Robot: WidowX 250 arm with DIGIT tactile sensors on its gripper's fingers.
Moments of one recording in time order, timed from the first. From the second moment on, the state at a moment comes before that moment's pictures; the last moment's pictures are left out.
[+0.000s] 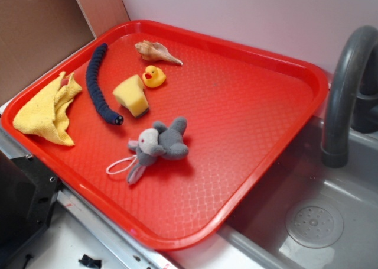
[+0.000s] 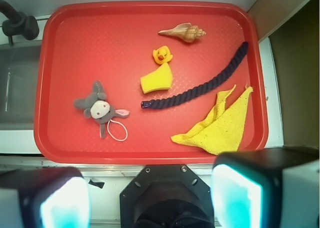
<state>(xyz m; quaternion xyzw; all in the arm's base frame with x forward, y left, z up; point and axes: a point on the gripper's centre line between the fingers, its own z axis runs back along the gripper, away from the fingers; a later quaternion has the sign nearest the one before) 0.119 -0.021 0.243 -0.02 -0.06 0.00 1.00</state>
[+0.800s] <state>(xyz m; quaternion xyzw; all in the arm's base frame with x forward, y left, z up) 0.142 0.010 0.211 -0.05 -0.14 0.25 0.96</state>
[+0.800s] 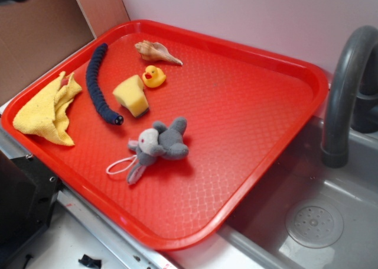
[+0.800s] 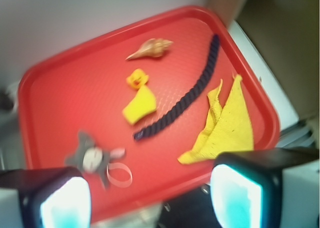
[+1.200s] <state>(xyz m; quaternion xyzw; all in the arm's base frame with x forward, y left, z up) 0.190 0.045 0.138 -0.02 -0.18 0.49 0.85</state>
